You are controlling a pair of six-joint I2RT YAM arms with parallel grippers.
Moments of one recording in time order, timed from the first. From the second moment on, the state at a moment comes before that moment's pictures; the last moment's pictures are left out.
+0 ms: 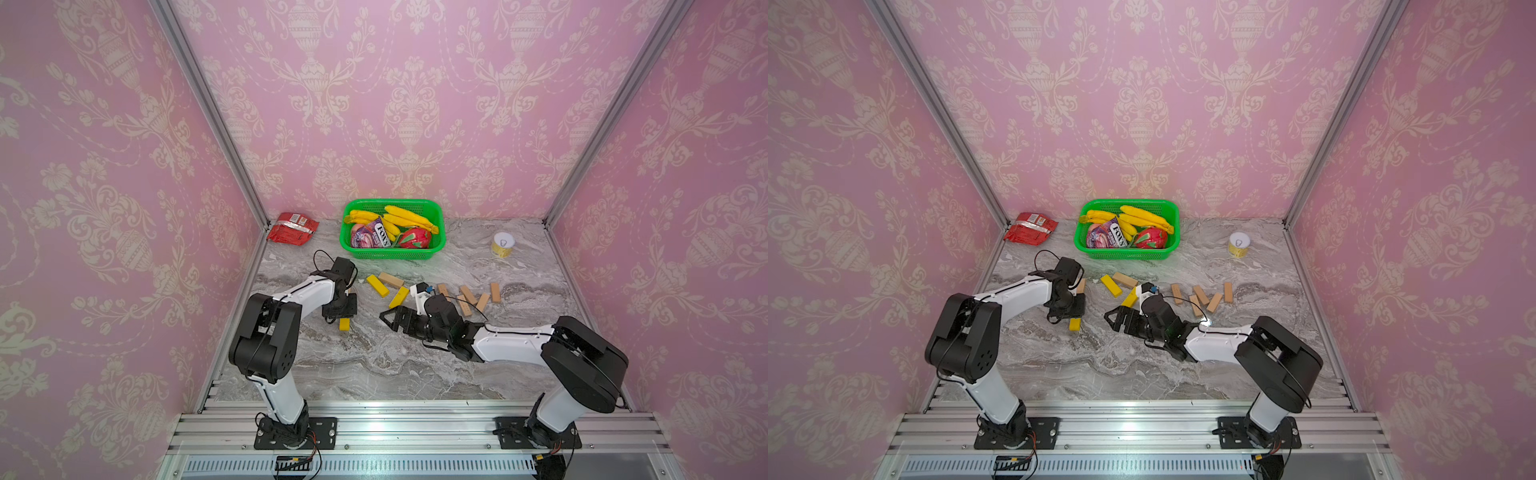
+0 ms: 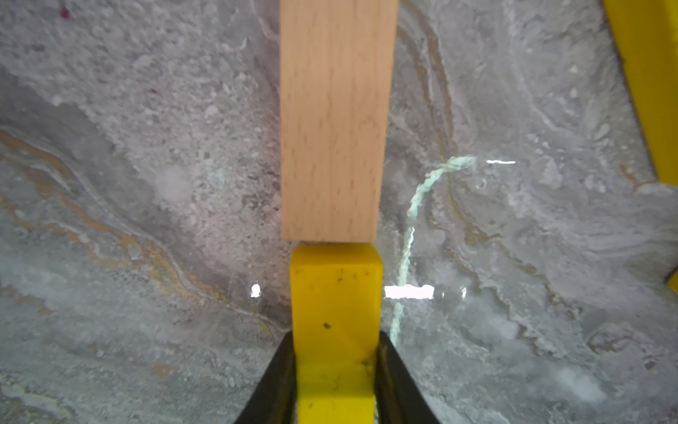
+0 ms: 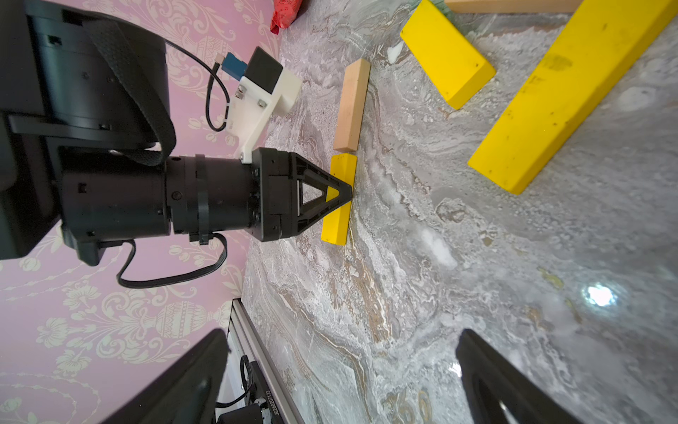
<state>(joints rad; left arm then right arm) -0.26 1.76 1.06 -0.66 -0.01 -0.36 0.90 1.64 0.73 0.46 -0.19 1.03</state>
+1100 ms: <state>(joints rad) -0.26 1.78 1.08 -0.69 -0.01 -0.36 0.90 1.64 0.73 0.46 -0.20 1.03</state>
